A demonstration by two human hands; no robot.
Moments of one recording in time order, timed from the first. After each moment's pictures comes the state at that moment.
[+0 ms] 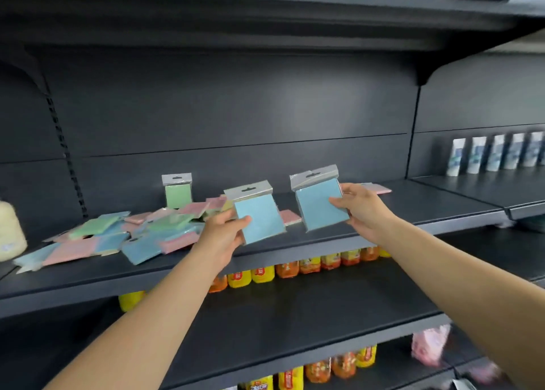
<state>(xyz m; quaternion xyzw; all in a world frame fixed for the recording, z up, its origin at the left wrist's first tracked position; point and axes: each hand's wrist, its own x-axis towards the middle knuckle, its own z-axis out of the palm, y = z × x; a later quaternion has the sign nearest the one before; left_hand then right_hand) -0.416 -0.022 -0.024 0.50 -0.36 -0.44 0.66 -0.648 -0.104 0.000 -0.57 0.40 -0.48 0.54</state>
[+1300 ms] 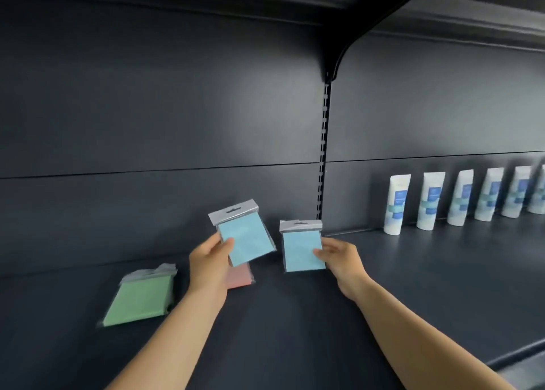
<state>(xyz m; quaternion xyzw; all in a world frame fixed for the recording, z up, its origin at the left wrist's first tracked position) -0.758 -0.489 -0.051 0.51 -0.29 -0.35 0.73 -0.948 -0.591 -0.089 -0.54 0.47 -0.49 0.50</state>
